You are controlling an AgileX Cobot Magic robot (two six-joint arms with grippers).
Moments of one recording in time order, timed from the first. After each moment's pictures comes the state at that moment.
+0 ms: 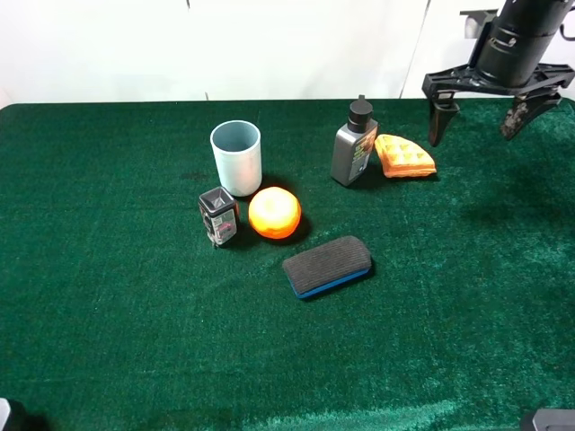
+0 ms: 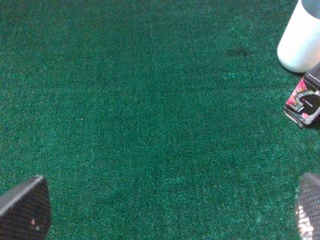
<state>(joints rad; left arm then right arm) -0.04 -0.01 -0.50 0.02 1.06 0.00 0.22 1.87 -1.46 0.00 1.21 0.05</state>
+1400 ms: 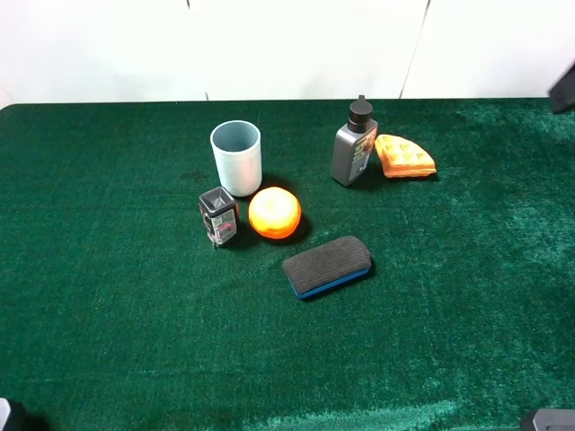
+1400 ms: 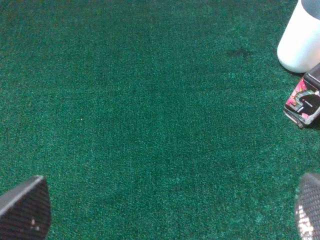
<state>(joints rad) -0.04 -0.01 -0.50 0.02 1.06 0.00 0.22 1.00 -1.06 0.06 1.22 0.05</state>
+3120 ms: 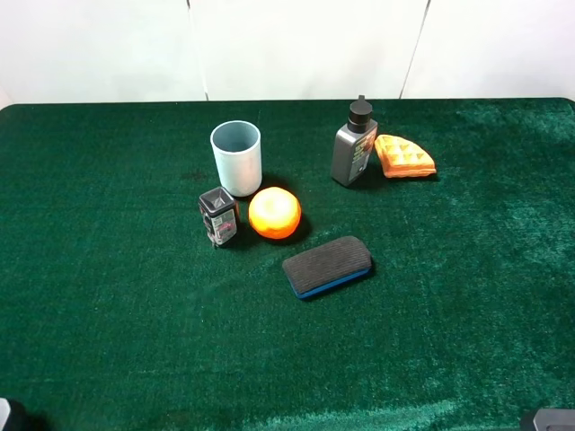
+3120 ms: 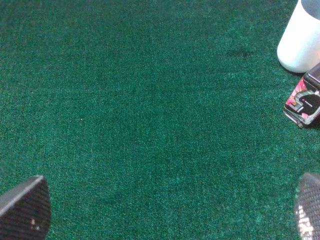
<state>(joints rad) -0.04 -0.01 -0.50 0.02 1.06 0.00 0.02 -0.01 -0.51 -0.05 1.05 0.05</state>
